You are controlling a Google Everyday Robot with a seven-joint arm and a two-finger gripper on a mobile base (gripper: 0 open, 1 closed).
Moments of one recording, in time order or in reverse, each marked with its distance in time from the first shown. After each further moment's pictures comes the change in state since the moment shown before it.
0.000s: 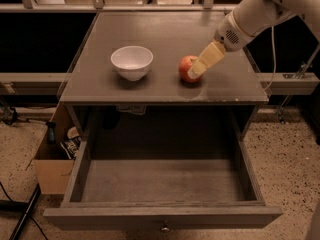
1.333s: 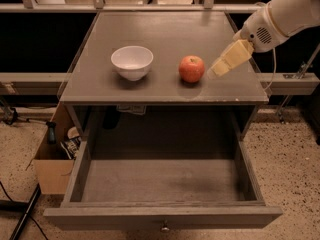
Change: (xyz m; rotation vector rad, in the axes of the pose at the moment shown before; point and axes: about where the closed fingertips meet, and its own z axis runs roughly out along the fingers) arm 0.025 0.022 -0.065 0.019 -0.075 0.018
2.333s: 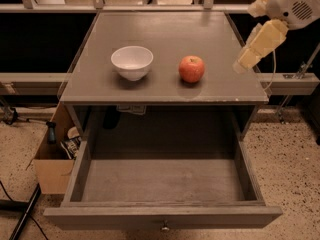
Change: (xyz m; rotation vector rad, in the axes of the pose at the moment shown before) arm -0.015 0.030 -0.081 0.052 0.074 -0.282
